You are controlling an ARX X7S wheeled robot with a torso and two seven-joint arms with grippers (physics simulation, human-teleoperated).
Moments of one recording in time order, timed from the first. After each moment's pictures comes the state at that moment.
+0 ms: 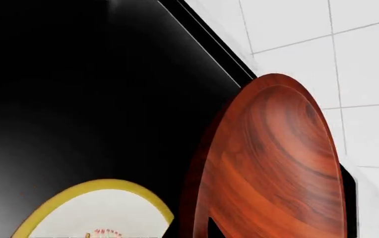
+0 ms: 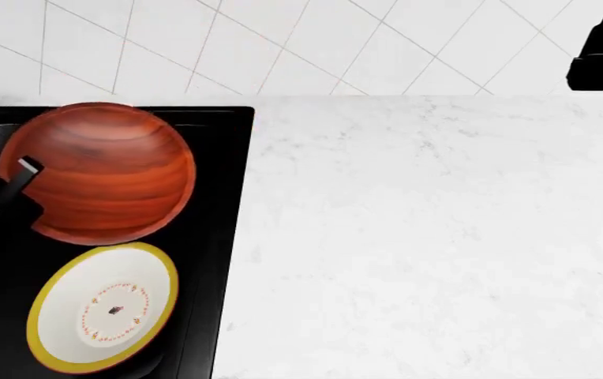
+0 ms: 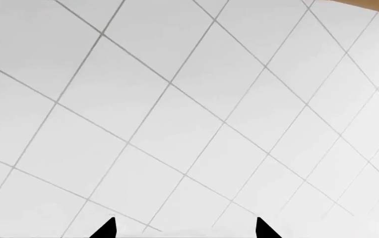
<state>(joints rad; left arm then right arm) -1.35 -1.34 1.45 0.35 -2.25 0.30 -0.85 1.07 0.65 0.04 -0.16 0.48 1.06 0.12</state>
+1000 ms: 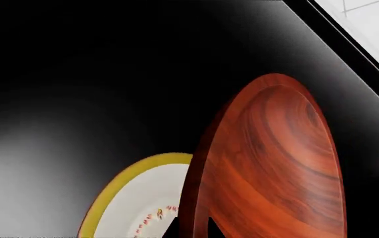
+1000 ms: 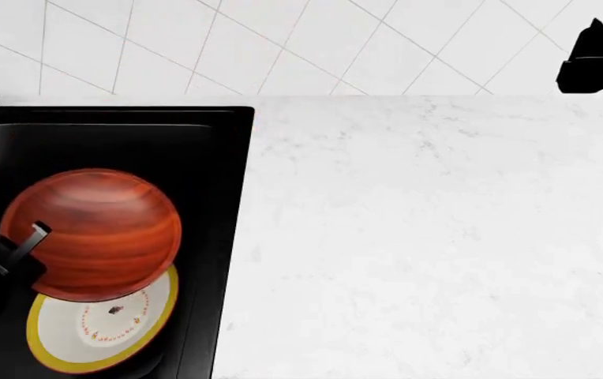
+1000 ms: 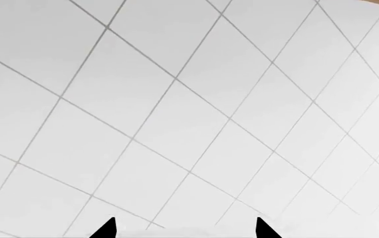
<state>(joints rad) -1.17 -1.35 1.55 0.31 -2.20 0.39 -0.80 1.07 0.64 0.02 -0.14 0.48 1.05 0.12</state>
